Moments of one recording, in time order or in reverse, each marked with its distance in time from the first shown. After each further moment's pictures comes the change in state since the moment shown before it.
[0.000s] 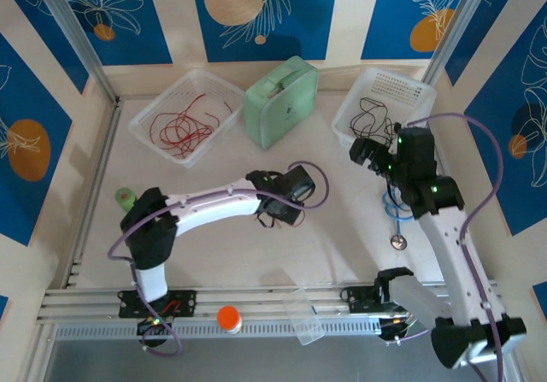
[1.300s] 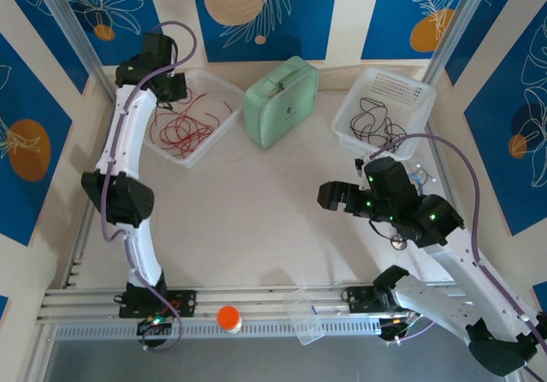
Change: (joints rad) left arm 0.914 0.211 0.834 -0.354 -0.003 0.253; right arm 0.457 -0.098 -0.005 -0.235 -0.031 0.171
